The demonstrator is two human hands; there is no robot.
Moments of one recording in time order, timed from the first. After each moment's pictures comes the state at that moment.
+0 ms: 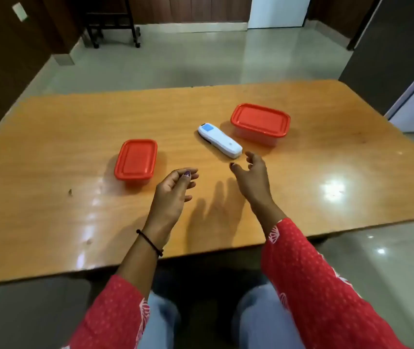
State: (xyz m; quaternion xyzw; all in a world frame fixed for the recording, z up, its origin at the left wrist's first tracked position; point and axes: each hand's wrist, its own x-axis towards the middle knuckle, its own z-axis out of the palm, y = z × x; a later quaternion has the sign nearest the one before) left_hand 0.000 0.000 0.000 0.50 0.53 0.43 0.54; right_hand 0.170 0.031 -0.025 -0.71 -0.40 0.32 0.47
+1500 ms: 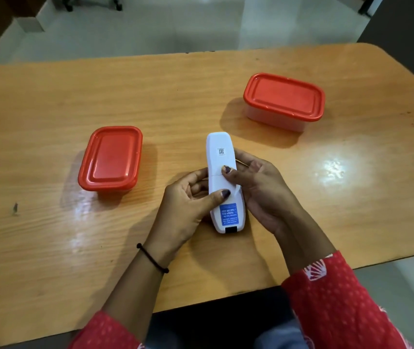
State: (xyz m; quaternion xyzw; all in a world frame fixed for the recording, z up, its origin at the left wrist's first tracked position) left_hand 0.014 0.050 -0.053 0.47 0.43 0.39 0.67; right_hand 0.158 0.045 -0.035 -0.45 -0.28 0.66 0.53
